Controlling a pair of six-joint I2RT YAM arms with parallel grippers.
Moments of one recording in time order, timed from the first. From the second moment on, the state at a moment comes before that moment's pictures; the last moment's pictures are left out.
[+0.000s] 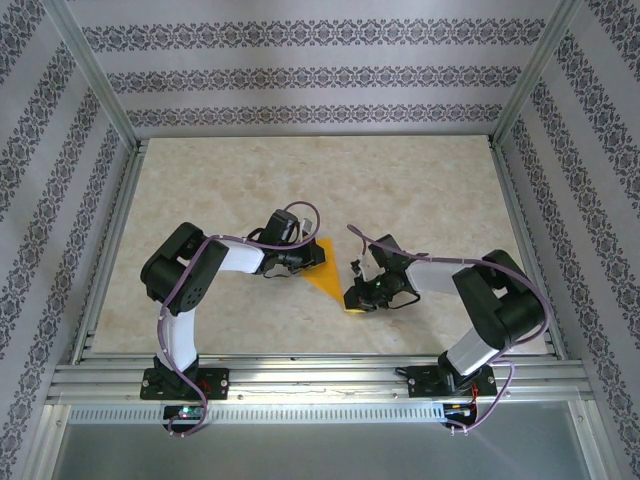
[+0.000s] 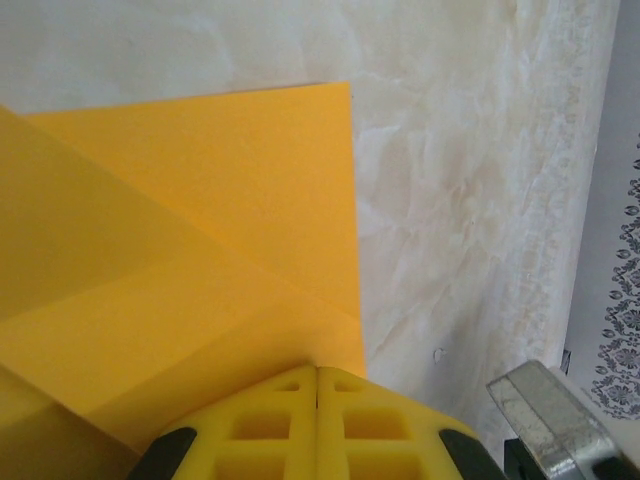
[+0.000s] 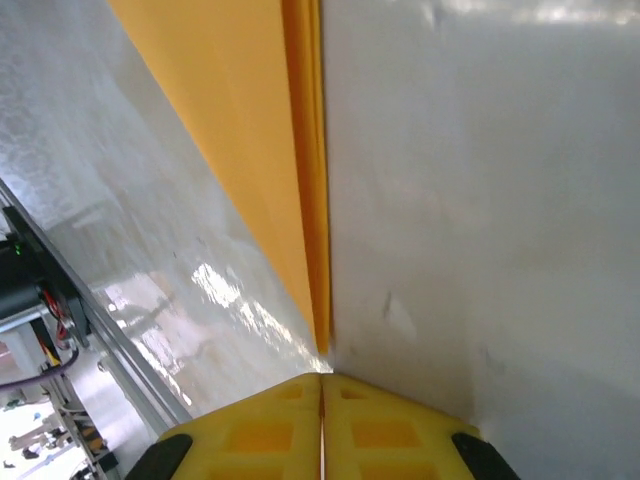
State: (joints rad) left arm -0.53 1.95 0.91 0.24 0.54 -0.88; right arm 0.51 1.59 0.61 -0.29 -0.74 0.52
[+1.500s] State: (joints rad) left arm -0.55 1.88 0.91 0.12 0.61 -0.86; right arm 0.51 1.80 0.83 -0.19 -0.70 0.60
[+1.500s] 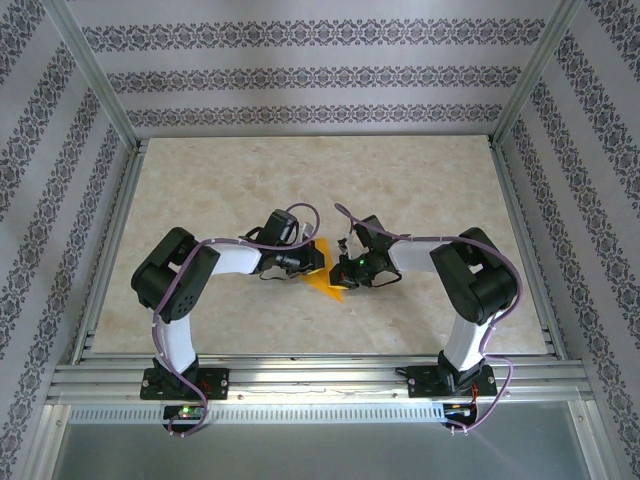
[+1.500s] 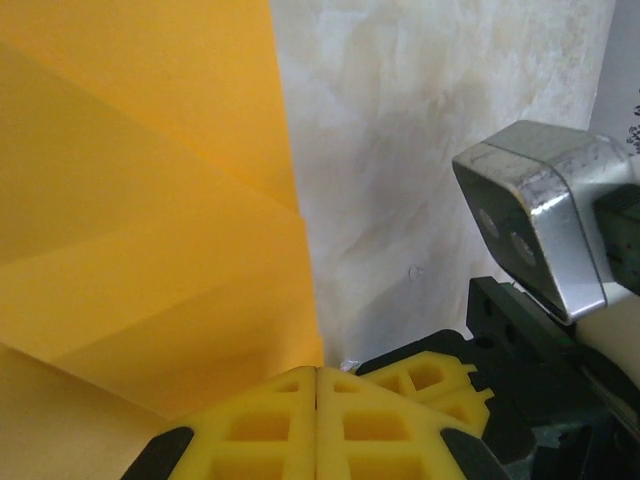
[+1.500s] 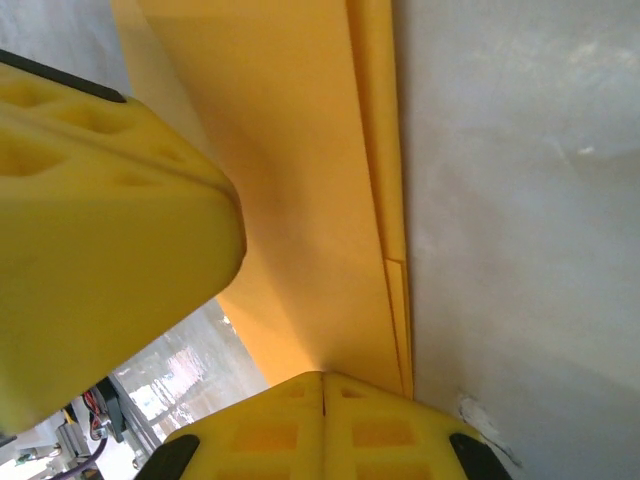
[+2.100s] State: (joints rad) left arm -0.42 1.94 0.97 0.05 0.58 -0.84; right arm 0.50 1.78 0.80 -0.16 -0.71 0.57
